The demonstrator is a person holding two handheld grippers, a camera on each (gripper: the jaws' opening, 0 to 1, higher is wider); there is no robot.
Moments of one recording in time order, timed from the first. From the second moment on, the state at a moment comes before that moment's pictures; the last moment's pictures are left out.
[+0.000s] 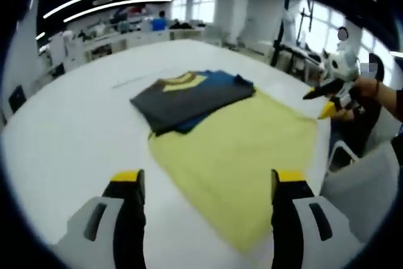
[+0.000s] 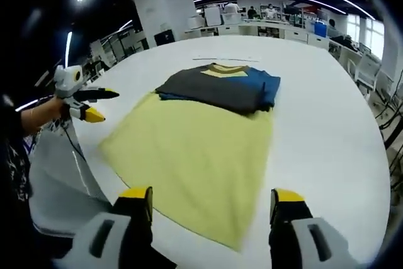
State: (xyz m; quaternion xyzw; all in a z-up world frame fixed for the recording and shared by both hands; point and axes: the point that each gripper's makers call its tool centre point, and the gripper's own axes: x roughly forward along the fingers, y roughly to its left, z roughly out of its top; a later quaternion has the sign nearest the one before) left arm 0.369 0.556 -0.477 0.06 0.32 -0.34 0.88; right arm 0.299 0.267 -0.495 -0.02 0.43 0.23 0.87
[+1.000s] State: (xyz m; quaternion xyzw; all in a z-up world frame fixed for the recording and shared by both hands) left arm 0.292 0.574 -0.532 0.01 0.45 -0.28 0.85; right arm 0.271 0.238 -0.533 0.04 0.49 0.14 0.86
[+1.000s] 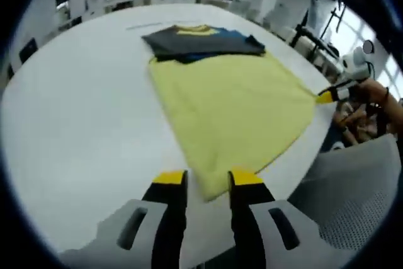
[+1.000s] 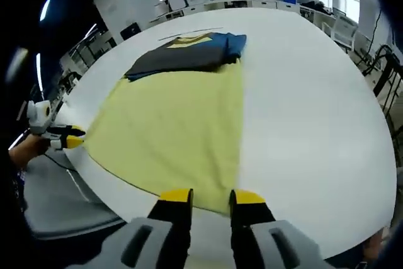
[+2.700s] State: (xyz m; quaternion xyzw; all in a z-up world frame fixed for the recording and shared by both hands) left arm 0.233 0.593 -0.530 0.08 0.50 -0.28 0.81; right arm 0.216 0.250 -0.531 0.06 0.52 0.15 0.84
